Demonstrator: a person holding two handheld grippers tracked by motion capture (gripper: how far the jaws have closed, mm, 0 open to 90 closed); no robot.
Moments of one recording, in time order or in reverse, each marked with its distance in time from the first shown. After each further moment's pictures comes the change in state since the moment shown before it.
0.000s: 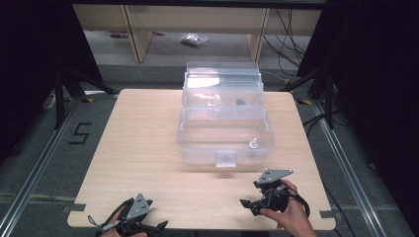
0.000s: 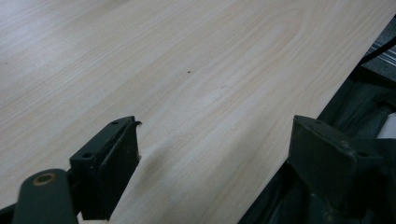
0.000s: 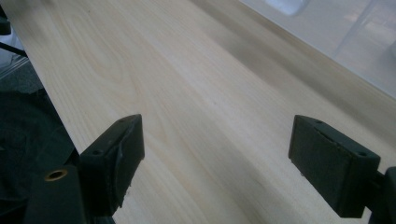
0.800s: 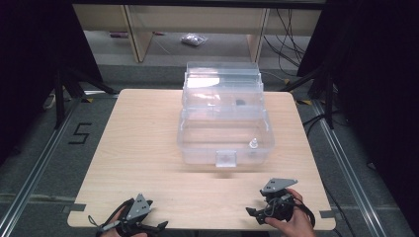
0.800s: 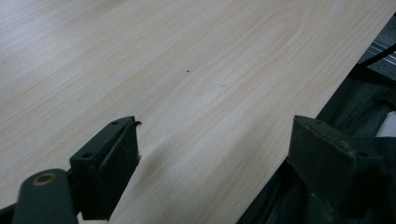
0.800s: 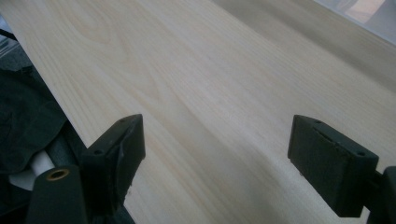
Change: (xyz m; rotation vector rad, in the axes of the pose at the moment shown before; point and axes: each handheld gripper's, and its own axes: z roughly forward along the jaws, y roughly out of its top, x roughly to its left) left arm 0.000 0.000 0.000 0.000 0.000 -0.001; right arm 0.003 -0.027 -0.001 0.012 -0.030 0.003
